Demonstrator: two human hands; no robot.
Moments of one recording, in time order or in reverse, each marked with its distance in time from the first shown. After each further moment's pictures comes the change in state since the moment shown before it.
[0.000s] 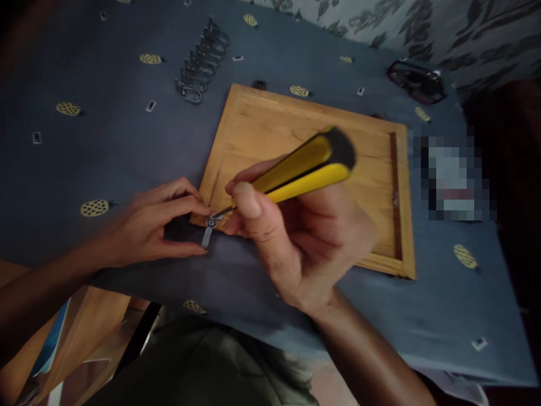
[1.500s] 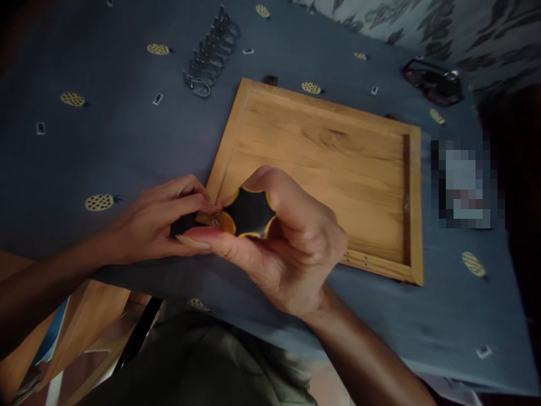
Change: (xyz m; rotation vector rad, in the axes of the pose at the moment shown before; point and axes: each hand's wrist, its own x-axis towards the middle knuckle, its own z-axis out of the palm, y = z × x) left_hand 0.000 -0.001 0.003 0.030 0.008 0.016; right_hand 0.004 0.023 0.013 -0.181 -0.027 -0.489
